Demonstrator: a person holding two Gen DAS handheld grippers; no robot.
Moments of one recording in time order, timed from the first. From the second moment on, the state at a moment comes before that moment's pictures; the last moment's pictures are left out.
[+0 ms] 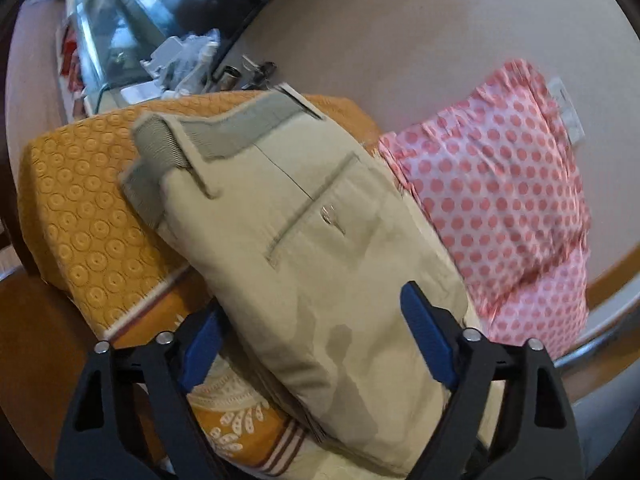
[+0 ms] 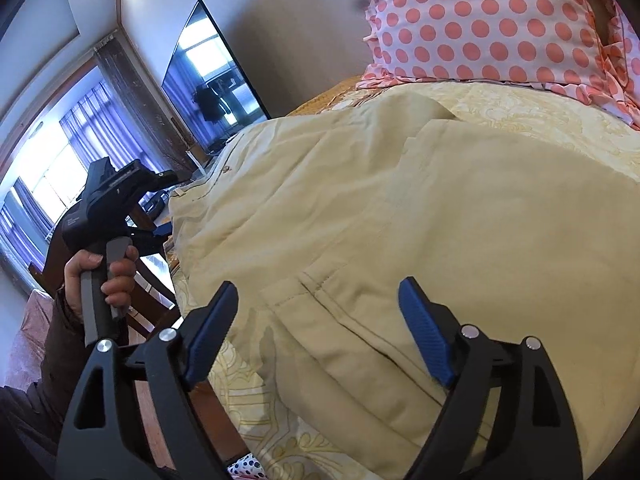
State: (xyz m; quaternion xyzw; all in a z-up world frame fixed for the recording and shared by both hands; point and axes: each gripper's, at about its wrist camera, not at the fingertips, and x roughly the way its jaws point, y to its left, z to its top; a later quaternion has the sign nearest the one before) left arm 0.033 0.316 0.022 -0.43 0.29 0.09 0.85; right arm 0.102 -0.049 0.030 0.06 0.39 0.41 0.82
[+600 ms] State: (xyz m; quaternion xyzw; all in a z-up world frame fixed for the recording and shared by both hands) left arm 0.036 0.324 0.045 -0.39 0.25 0.19 0.87; right arm 0.090 -0.090 0.039 0.11 0.38 0.41 0.82
